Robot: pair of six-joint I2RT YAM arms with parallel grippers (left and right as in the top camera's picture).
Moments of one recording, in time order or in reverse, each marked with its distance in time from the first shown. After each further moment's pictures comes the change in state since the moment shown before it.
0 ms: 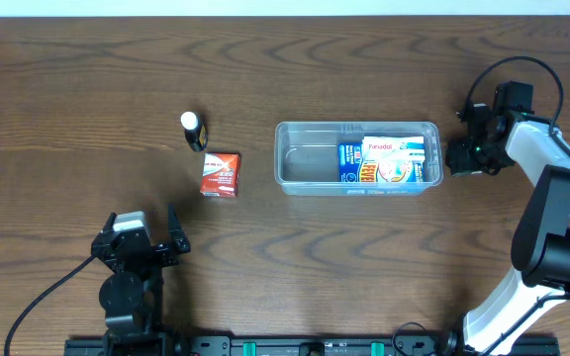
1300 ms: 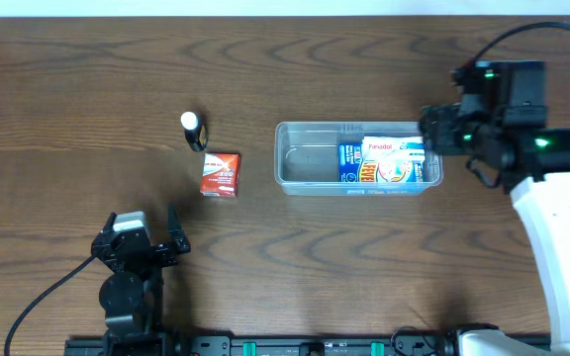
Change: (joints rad) left arm 0.000 0.000 0.000 0.000 0.000 0.000; right arm 0.322 -0.581 0.095 -0.298 -0.055 0.414
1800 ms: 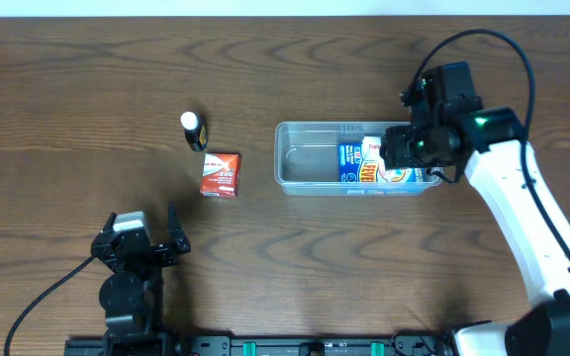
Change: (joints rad) left arm 0.000 0.000 0.000 0.000 0.000 0.000; right arm 0.122 0.177 0.000 -0.080 0.004 0.083
